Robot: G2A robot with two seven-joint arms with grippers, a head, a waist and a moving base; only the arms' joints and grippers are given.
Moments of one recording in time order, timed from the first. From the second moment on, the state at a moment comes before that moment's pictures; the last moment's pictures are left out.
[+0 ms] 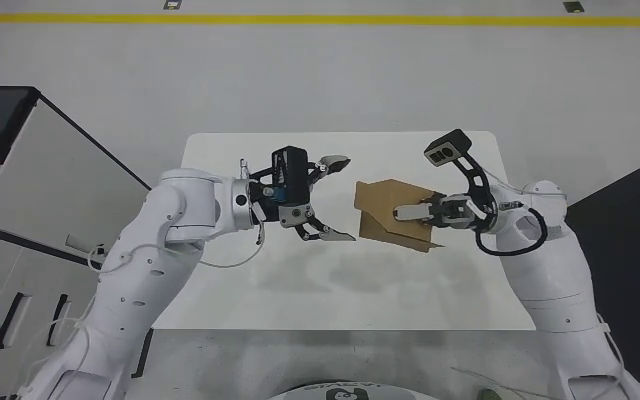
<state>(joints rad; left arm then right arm) 1.09 -1.07 -1.14 -1.92 0.92 -0.95 -0.31 -1.21 -1.09 1.38 -1.63 0.75 -0.14 1.50</state>
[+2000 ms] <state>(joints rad) 1.06 -1.05 -1.17 -2.00 0.95 -0.83 -0.37 -1.26 -1.05 1.46 -1.62 0.76 -0.20 1.47</state>
